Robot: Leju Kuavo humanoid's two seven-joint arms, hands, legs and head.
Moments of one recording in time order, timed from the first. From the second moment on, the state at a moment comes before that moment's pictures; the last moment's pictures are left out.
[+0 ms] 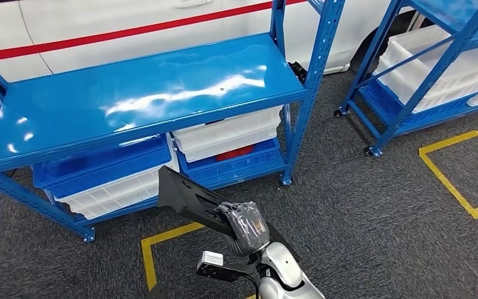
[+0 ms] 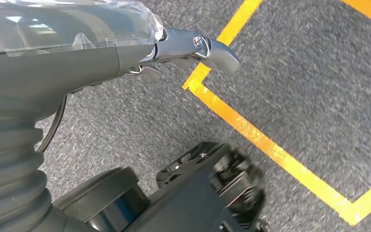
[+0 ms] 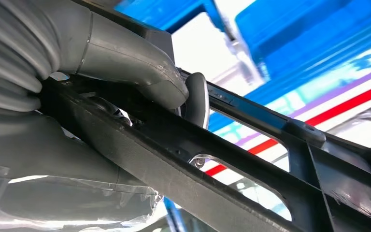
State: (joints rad) left arm -0.14 -0.13 0.20 -0.20 -0.79 0.04 -0.26; right arm -0.19 0.11 0.58 -1.17 0.96 -0.57 -0.34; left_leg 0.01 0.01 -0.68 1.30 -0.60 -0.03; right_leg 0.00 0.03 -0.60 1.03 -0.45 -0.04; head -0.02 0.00
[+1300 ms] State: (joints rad) left arm -0.12 -0.12 0.24 -0.20 -0.83 0.11 -0.26; right arm -0.11 0.16 0.47 -1.24 0.99 -0.56 -0.35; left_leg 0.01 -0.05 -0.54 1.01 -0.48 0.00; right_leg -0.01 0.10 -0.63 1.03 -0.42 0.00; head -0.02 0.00
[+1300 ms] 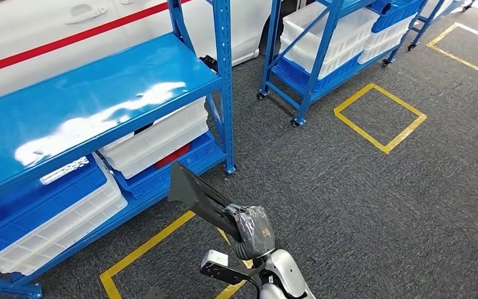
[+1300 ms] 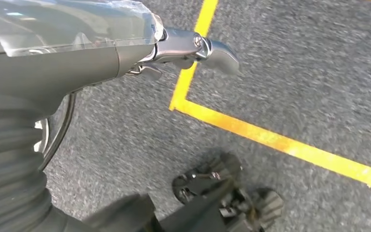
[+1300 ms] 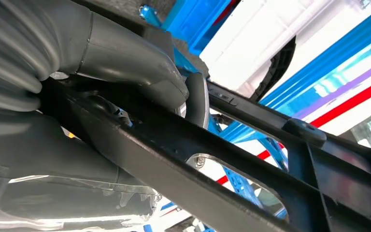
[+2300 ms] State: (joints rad) left arm -0.09 -0.13 0.28 -0.20 -0.87 0.22 -0.31; right arm -0.15 0.18 0.46 -1.16 0.93 -0.59 -0.40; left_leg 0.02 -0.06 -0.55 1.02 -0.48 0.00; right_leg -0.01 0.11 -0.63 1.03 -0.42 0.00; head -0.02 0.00
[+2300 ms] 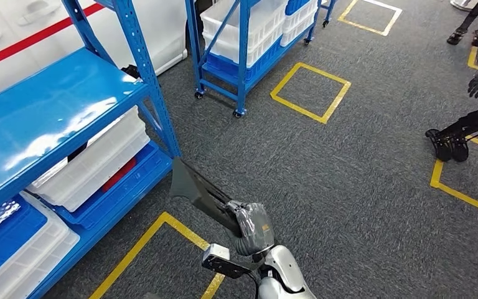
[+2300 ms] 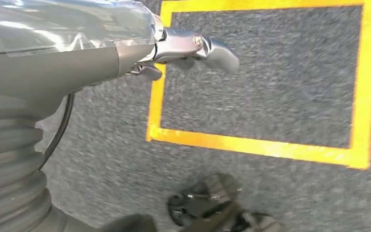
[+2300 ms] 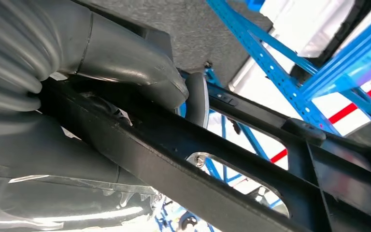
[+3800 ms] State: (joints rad) left arm -0.10 -0.13 0.32 -0.20 -0.88 0.13 -0.21; right arm -0.09 0.19 0.40 -1.26 0.99 -0.52 -0.37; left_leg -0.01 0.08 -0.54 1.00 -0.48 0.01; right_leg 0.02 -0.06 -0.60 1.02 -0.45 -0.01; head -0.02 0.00
